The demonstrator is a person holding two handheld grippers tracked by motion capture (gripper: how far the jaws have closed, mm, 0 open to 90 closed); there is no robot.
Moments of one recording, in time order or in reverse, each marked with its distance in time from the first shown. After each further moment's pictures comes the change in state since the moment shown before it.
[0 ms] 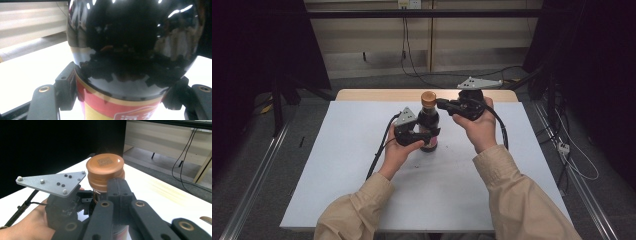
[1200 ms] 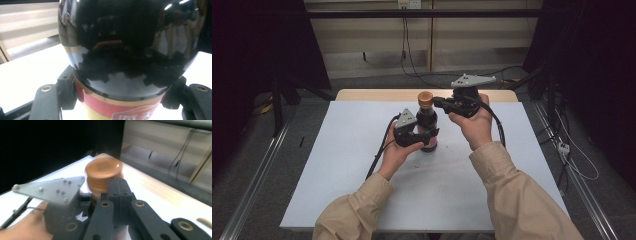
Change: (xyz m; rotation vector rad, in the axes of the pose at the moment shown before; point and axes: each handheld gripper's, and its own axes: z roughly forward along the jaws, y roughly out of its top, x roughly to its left) left arm -0.003 -0.002 -0.002 0.016 0.037 0.036; right arm 0.009 0.011 0.005 0.025 -0.027 -0.027
